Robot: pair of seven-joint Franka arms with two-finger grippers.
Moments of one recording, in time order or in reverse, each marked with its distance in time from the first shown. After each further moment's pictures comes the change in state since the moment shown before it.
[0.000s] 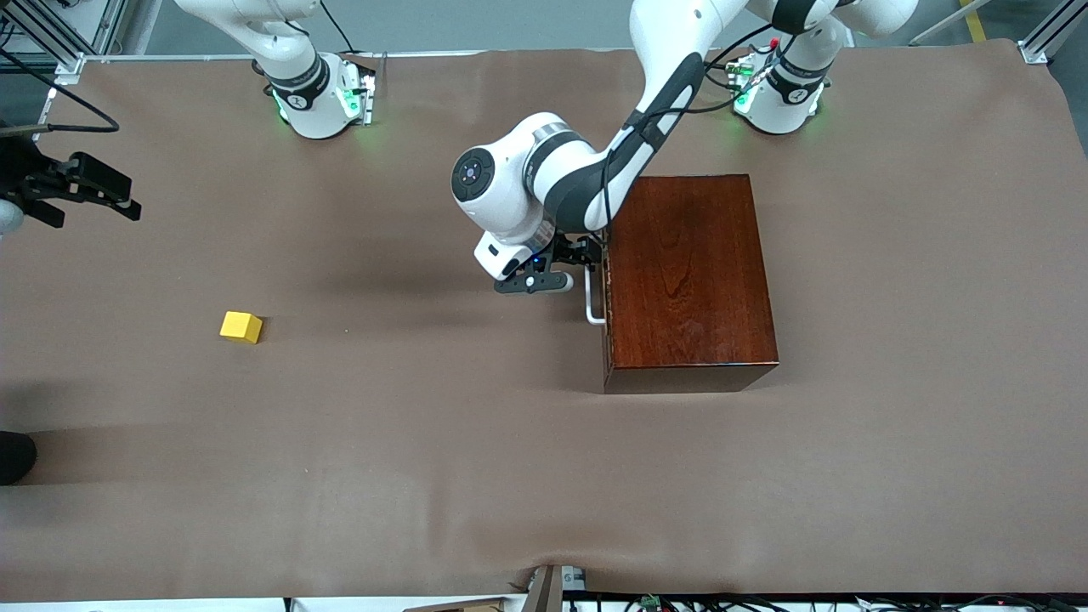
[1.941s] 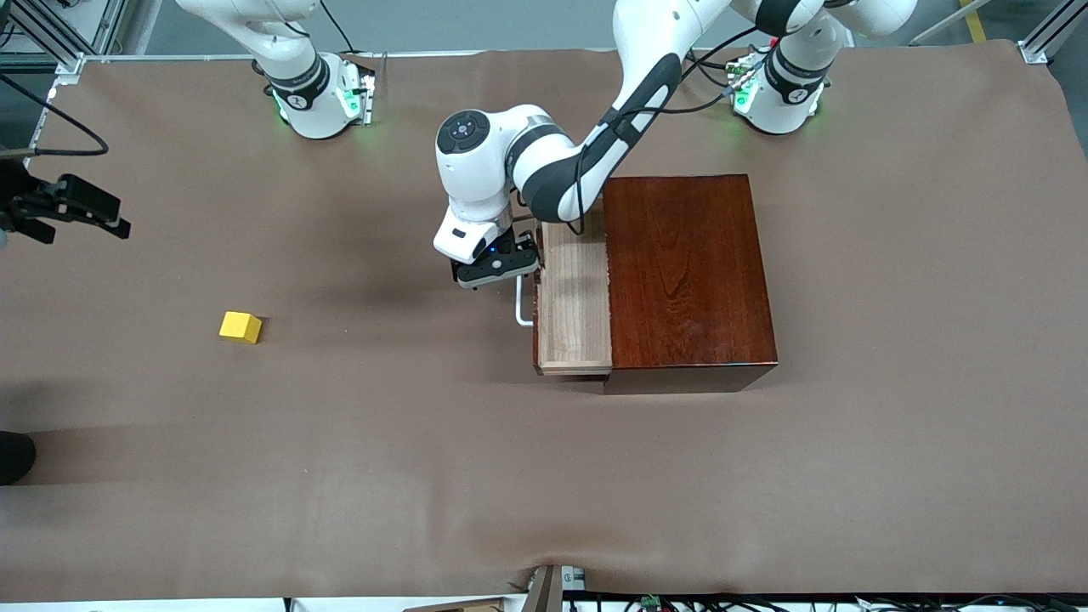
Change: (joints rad) left arm -0.040 0.021 -0.027 0.000 -0.004 0.403 -0.384; right arm -0.029 0.044 -0.002 0.010 0.000 0.056 -0.002
